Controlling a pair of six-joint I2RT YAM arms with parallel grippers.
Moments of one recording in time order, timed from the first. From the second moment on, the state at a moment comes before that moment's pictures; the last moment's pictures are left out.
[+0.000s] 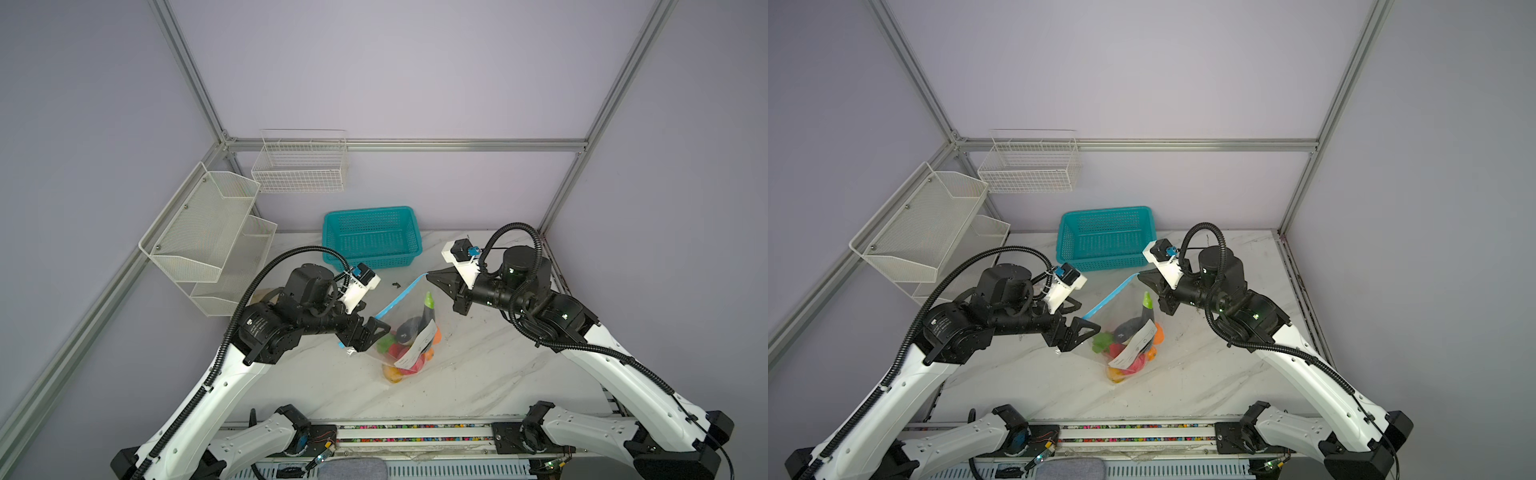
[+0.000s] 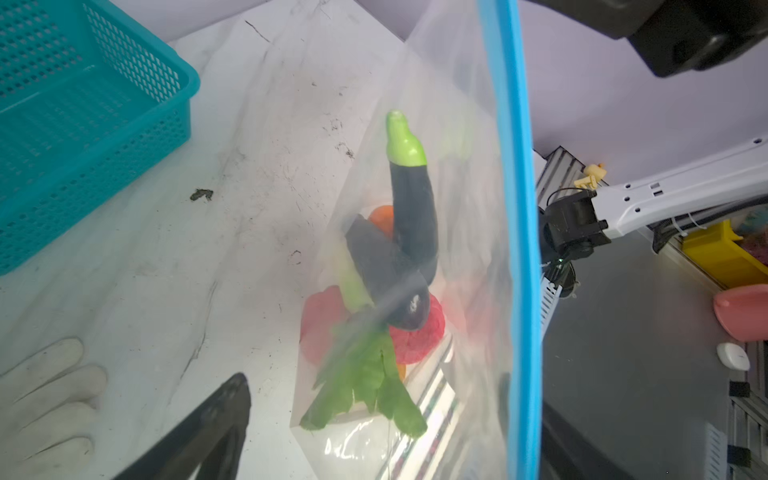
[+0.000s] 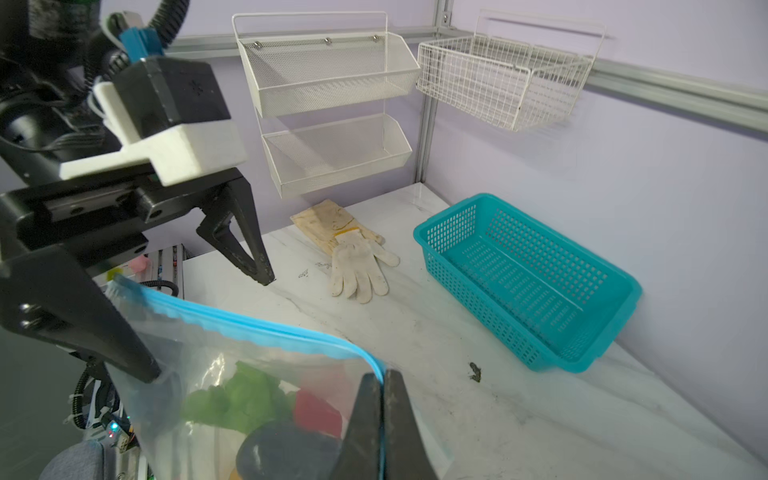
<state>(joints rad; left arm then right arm) -0.62 1.01 1.35 -1.04 0.37 -0.02 0.72 1.10 1.25 -0.41 -0.33 -0.07</state>
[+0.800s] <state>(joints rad) -0.61 1.26 1.18 -0.93 0.05 -0.05 0.72 1.65 1.33 -0.24 -0.30 -0.08</state>
